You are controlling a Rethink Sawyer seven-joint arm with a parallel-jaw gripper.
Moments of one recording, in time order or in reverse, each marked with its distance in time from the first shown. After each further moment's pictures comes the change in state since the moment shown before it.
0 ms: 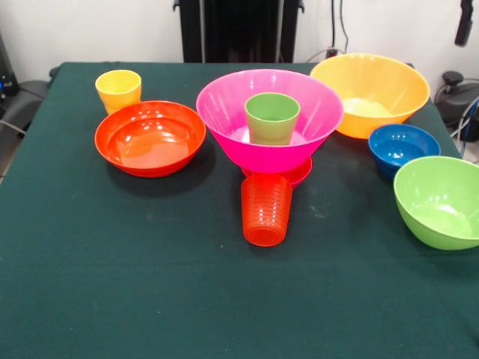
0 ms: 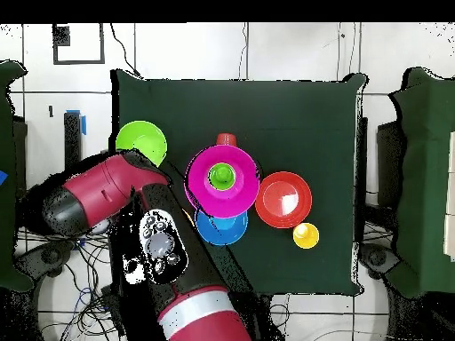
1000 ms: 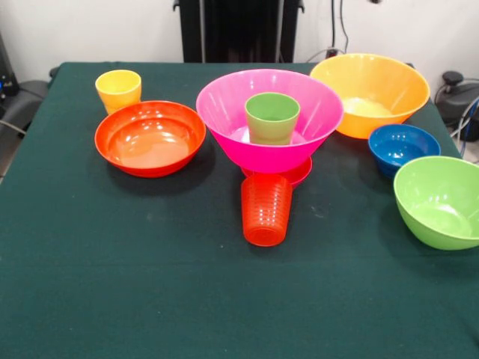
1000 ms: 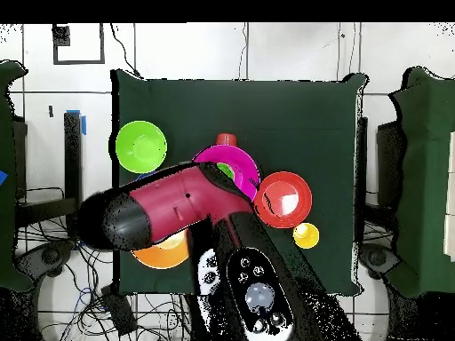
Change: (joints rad) arm -0.283 -0.227 0.138 0.203 0.014 0.017 -0.176
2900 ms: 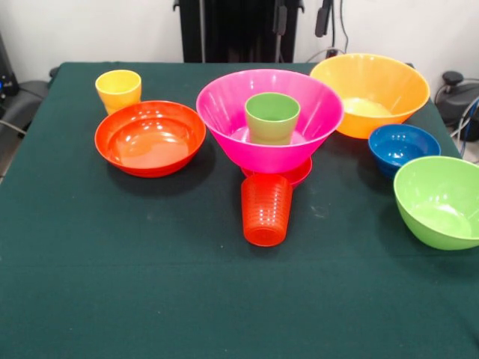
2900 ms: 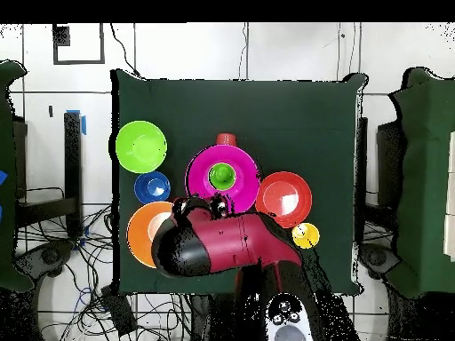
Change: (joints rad) arm 0.074 0.024 -0.393 0.113 -0.035 -0.423 0.230
